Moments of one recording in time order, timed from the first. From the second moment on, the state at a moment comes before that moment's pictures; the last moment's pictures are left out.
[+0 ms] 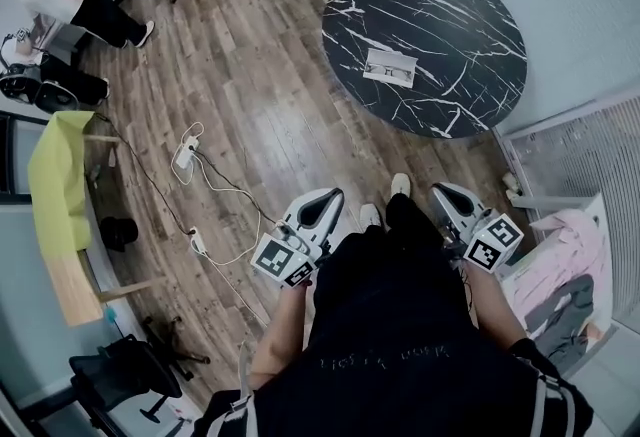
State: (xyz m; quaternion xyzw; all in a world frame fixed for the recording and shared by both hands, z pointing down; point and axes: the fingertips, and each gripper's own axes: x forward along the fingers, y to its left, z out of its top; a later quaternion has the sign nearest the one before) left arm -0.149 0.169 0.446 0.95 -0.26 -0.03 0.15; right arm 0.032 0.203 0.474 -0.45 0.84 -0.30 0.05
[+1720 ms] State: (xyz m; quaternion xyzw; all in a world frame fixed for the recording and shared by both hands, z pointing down) left arm -0.037 -0.037 0.454 0.95 -0.25 0.04 0.17; right arm 0.116 -0.029 0.511 -0.40 0.86 -0.31 0.02
